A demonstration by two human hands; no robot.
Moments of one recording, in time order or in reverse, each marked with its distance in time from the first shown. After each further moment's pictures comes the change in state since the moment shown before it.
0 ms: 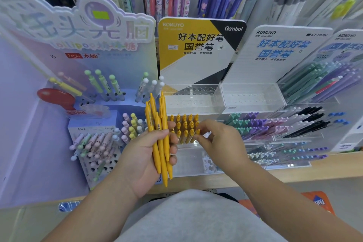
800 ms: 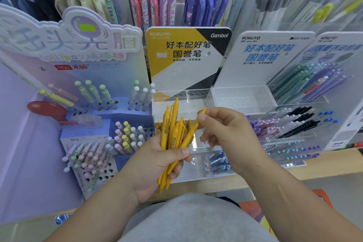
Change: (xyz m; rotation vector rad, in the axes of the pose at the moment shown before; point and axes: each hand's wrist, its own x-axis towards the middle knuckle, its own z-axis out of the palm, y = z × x) left_hand 0.002 -0.005 0.017 0.423 -0.136 0.030; right_hand 0.007 -0.048 -0.068 0.977 -0.012 0.453
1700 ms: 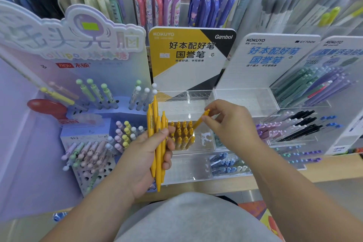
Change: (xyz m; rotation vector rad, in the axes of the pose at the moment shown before) left_hand 0.010 0.001 -0.013 -0.222 0.187 0.009; right_hand 0.047 0.019 -0.023 -0.857 0.082 -0.366
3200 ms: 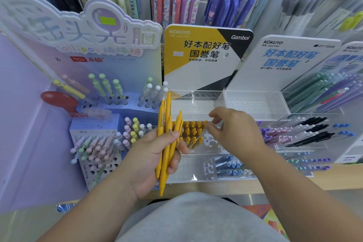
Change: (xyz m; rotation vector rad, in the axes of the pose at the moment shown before) left_hand -0.011 0.007 -0.002 0.017 -0.070 0.011; right_hand 0.003 0.002 0.013 -0.332 -0.097 -0.103
